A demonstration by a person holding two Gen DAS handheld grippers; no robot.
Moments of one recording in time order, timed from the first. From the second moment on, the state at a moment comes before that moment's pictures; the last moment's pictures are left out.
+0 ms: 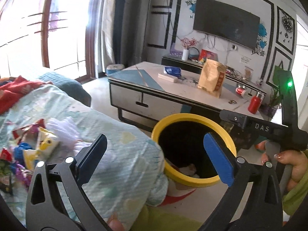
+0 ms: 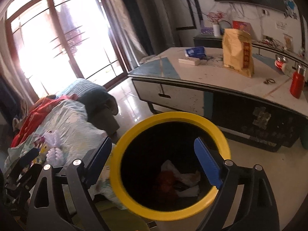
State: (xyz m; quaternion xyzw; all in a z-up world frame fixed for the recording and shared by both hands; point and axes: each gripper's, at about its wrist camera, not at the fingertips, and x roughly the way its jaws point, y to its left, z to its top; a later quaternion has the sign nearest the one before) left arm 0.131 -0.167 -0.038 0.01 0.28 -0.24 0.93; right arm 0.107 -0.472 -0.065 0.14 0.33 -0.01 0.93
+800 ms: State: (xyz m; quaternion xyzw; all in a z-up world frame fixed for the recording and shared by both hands) left arm 0.122 -0.065 -0.008 -0.04 0.23 -0.12 0.96; right arm 0.092 -0.372 -0.043 0.07 0.32 0.09 0.94
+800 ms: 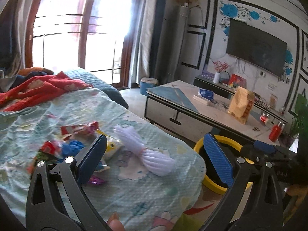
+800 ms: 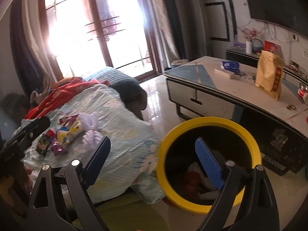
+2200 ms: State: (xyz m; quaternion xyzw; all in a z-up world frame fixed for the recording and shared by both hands) left arm 0.093 0.123 -0.013 -0.09 0.25 0.01 0.96; right arm 0.119 -0.202 -0.026 -0.01 0.34 0.25 0.91
